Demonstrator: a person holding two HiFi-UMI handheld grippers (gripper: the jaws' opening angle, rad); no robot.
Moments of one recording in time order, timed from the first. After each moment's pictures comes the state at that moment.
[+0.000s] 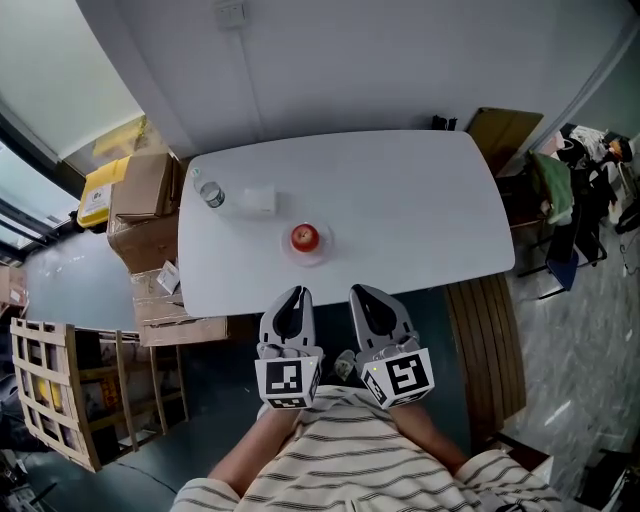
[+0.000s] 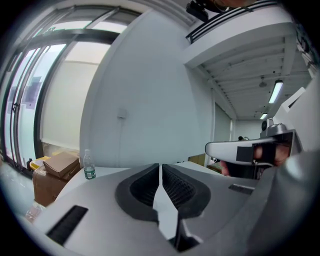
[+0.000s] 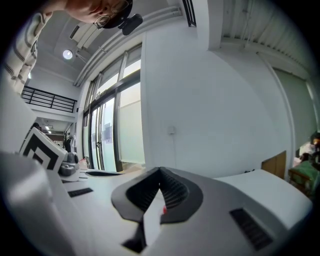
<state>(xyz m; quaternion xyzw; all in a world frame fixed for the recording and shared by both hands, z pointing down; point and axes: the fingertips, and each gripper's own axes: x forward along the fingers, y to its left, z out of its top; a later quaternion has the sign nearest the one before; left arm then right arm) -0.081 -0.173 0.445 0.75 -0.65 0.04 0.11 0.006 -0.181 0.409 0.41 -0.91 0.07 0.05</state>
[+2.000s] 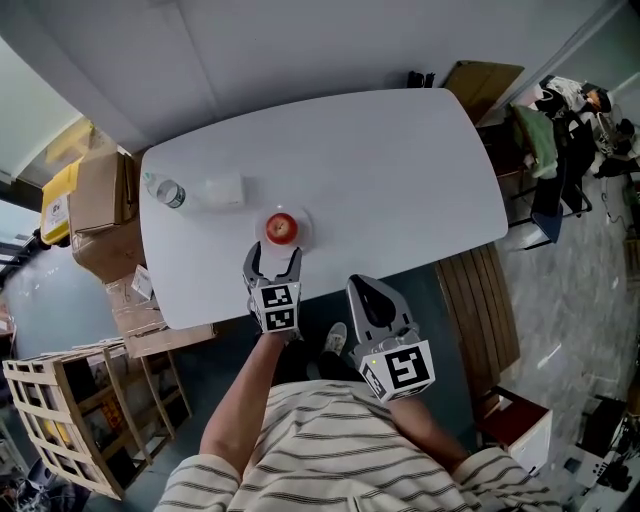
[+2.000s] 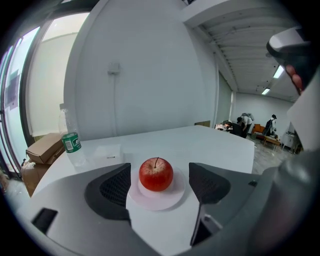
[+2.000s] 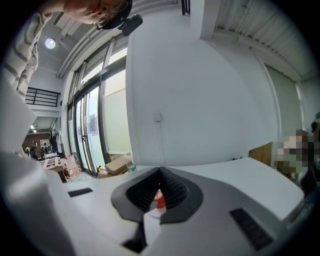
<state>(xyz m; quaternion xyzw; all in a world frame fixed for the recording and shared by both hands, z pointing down) -0.110 -0.303 0.660 0.74 -0.61 0.20 0.18 0.019 -0.230 0.458 0.47 -0.87 0.12 0.10</state>
